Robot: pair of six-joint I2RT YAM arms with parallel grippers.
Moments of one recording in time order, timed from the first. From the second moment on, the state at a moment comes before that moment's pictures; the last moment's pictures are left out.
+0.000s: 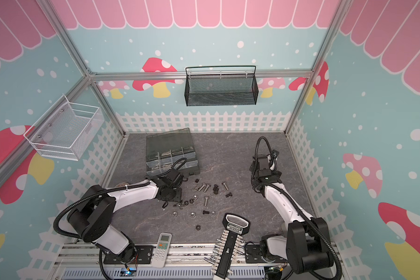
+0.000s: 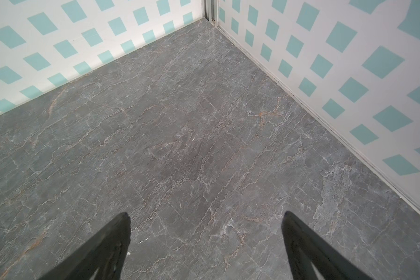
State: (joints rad) left arm -0.61 1.62 0.87 -0.54 -0.12 -0.55; right arm 0.16 1.26 0.78 -0.25 0.52 0.53
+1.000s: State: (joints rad) left arm -0.59 1.57 0.86 -0.50 -0.14 -0.58; right arm 0.17 1.26 0.74 -0.22 0.43 0.53
